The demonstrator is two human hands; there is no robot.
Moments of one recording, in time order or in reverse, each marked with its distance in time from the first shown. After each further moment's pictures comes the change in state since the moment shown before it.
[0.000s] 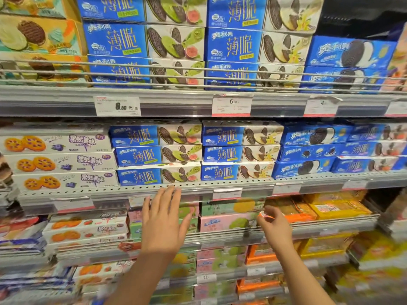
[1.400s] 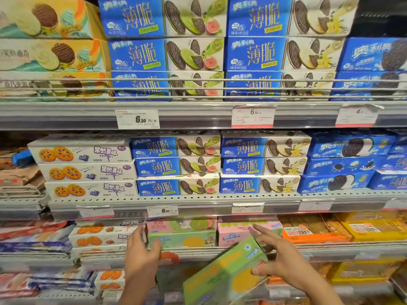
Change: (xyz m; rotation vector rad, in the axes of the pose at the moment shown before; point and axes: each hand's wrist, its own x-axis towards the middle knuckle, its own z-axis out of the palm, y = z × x) left_hand -0.035 -0.086 0.041 -0.556 -0.026 -0.753; right_hand -0.022 -0.033 -0.003 -0.138 -0.675 -0.403
